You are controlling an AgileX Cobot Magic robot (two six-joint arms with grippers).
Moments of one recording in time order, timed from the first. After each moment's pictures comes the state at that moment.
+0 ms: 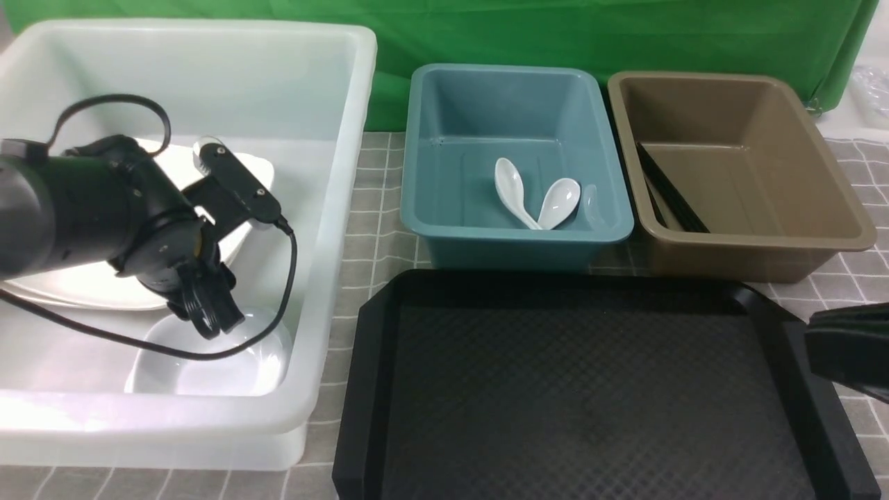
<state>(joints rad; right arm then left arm) 0.91 0.74 -0.98 -0.10 0.76 0.17 -0.25 1.75 -1.02 0.70 0.53 -0.05</state>
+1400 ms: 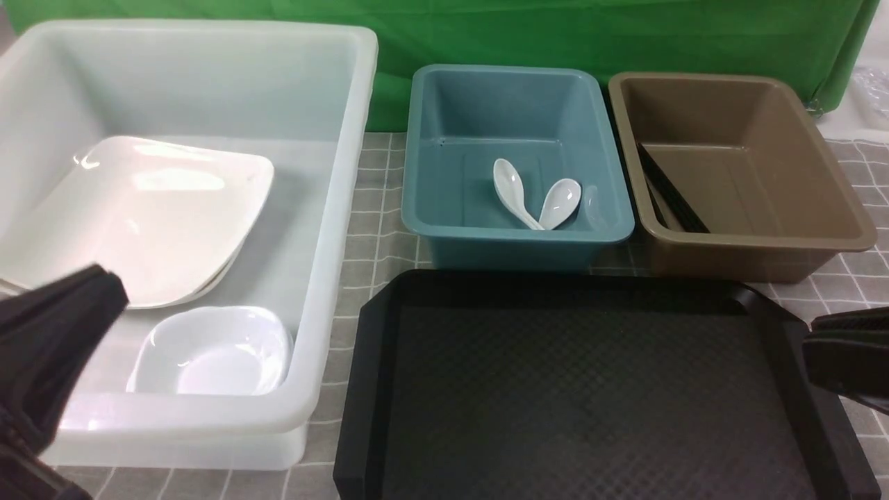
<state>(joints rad) 0.93 0.74 -0.98 -0.10 0.76 0.19 -0.50 0.36 -0.30 0.03 -0.02 0.08</state>
